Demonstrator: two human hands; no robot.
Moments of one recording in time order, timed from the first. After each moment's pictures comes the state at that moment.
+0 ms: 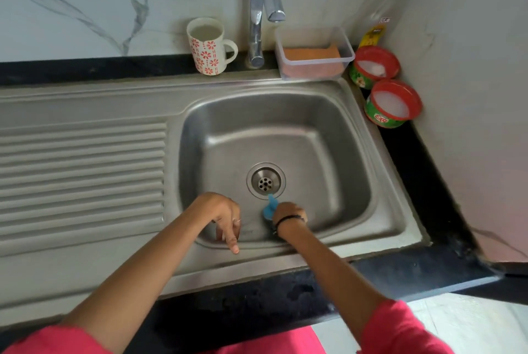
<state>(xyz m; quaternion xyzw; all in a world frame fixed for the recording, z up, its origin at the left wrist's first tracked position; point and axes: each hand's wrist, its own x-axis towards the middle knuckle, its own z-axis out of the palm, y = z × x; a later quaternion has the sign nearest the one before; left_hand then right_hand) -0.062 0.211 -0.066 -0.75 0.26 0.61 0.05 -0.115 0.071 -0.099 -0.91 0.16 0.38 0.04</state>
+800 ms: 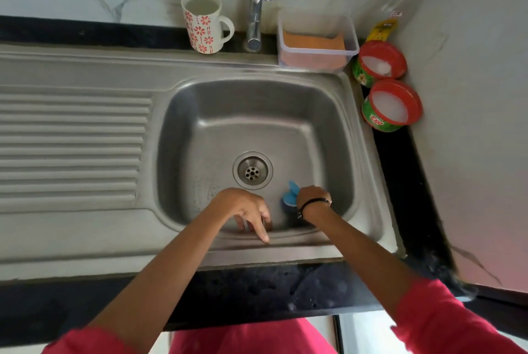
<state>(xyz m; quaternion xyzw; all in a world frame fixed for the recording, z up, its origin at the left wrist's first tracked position) -0.089 0.127 -0.067 -0.74 0.14 0.63 -0.18 -0.104 -0.025 -0.099 -0.93 0.09 0.36 -0.08</state>
